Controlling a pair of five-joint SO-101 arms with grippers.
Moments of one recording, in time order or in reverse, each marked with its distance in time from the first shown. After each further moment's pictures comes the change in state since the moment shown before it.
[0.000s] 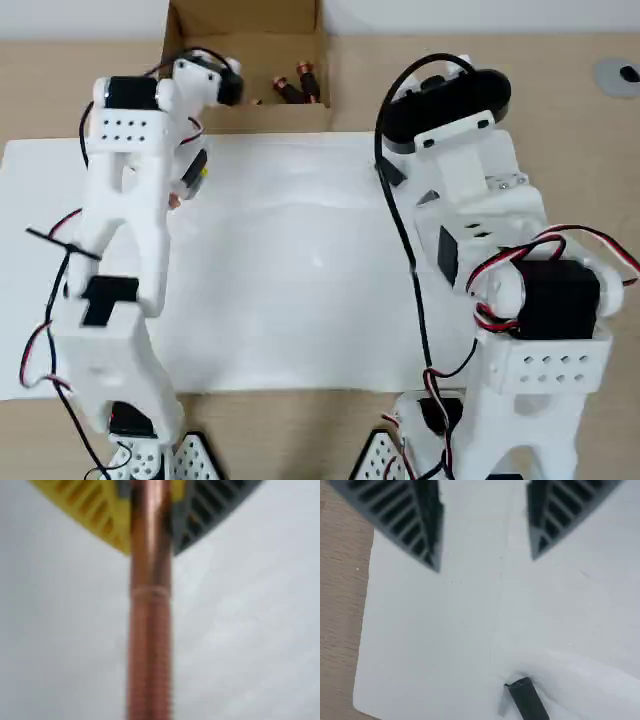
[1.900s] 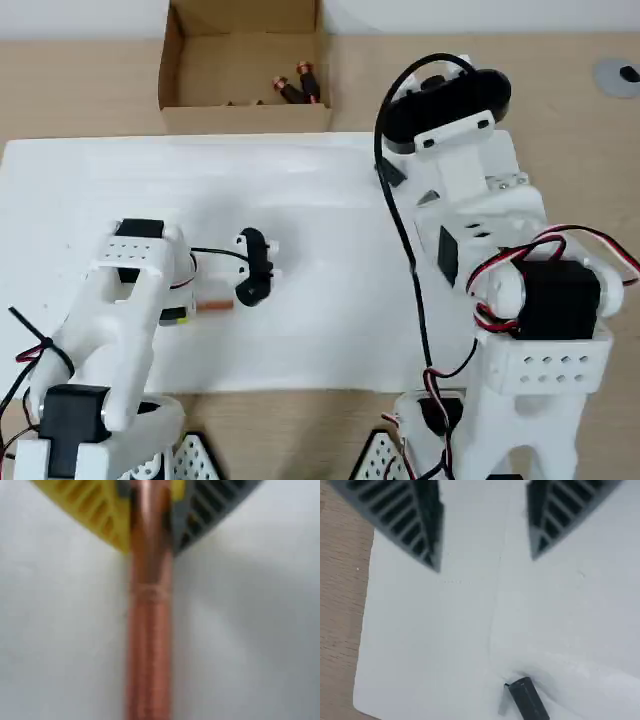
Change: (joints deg) left arm 0.1 -32.0 73.9 -32.3 -49.5; right arm 0.0 0.0 0.1 0.0 0.0
